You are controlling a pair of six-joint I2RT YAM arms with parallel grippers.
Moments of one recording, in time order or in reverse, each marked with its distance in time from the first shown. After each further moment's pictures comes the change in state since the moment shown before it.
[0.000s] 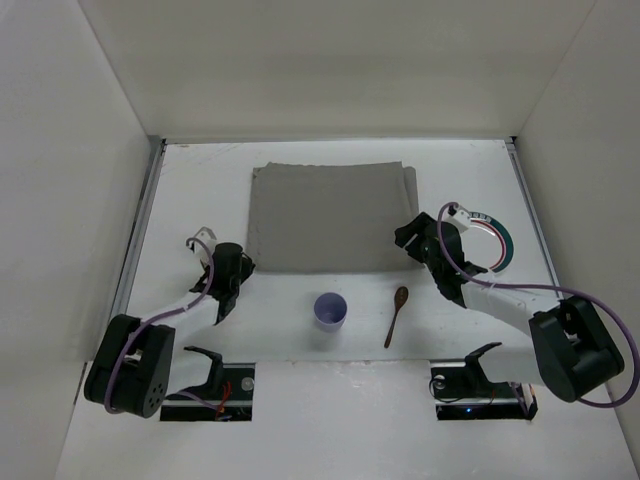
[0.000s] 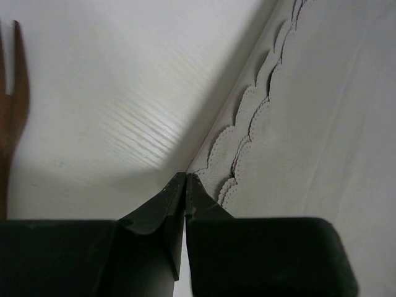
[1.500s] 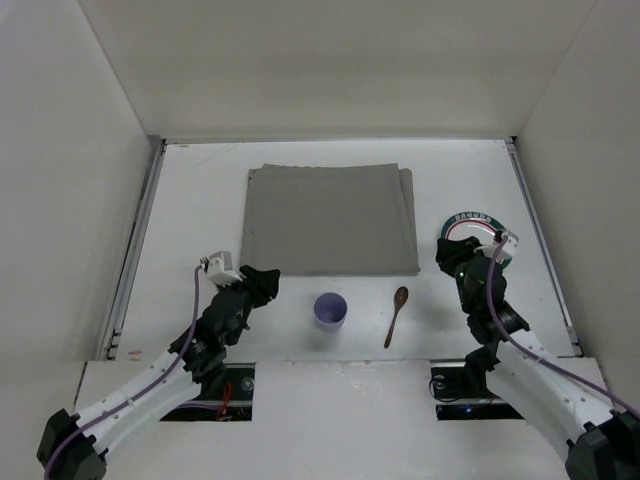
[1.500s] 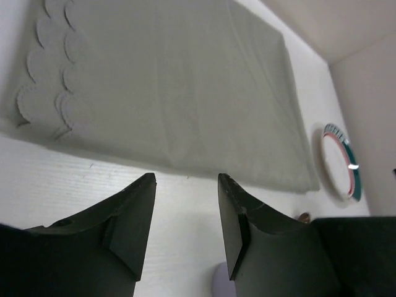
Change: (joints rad) left arm -0.429 -0.780 -0.190 -0.195 -0.122 0.109; right arm -0.028 -0.612 -0.215 -0.113 0.115 -0.098
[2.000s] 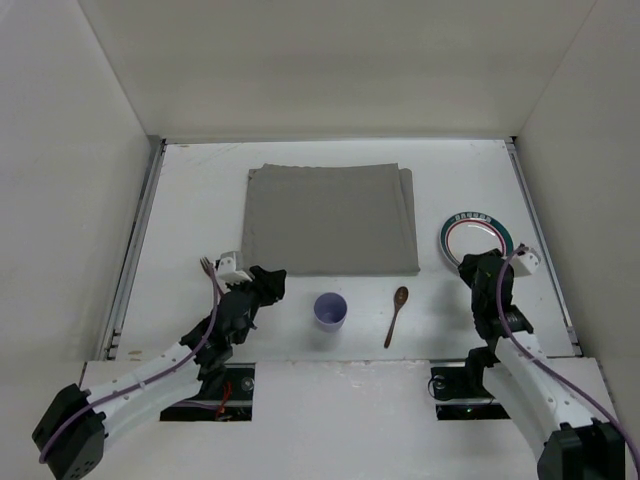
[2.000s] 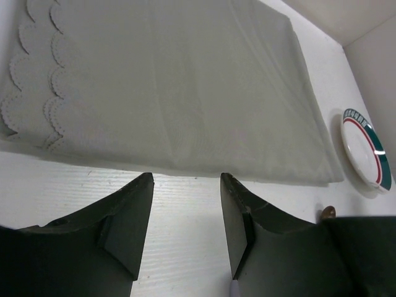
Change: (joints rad) left arm -0.062 0.172 -0.053 0.237 -0.040 0.105; right arm -0.273 -0.040 -0.052 -0.189 0.016 0.100
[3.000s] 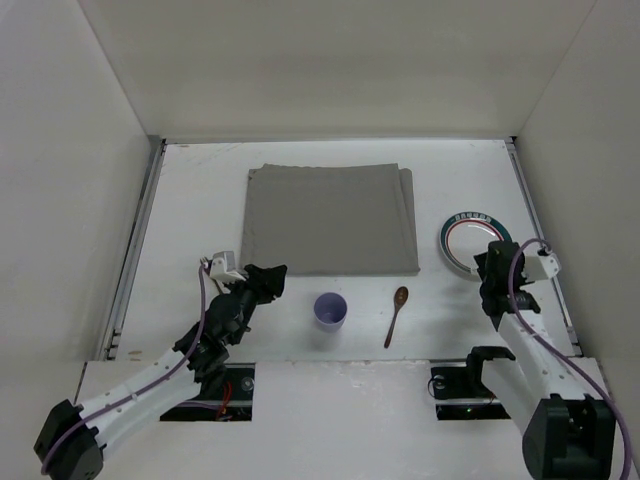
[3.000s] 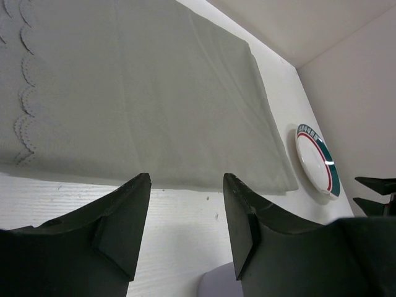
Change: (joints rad) left arm 0.014 -0.122 0.000 -0.007 0.044 -0.034; right arm -0.145 0.185 0.148 -0.200 0.097 0.157
